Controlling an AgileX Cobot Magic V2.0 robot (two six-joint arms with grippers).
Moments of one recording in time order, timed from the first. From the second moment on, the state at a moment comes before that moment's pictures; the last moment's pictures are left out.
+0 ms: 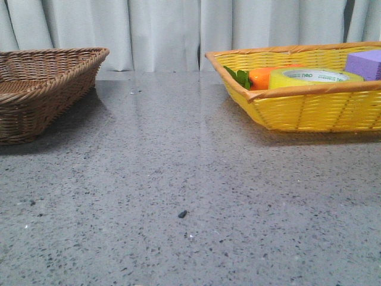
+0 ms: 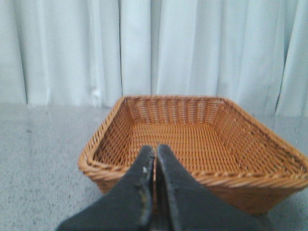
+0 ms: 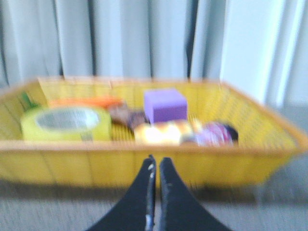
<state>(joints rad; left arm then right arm) -0.03 -0.01 0.00 -0.08 -0.05 0.00 -0.09 -0.01 0.01 -0.25 -0.04 0.16</state>
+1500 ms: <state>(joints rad) -0.03 0.54 -0.47 -0.01 0.04 0.00 0.03 0.83 -0.75 -0.15 0.42 0.16</state>
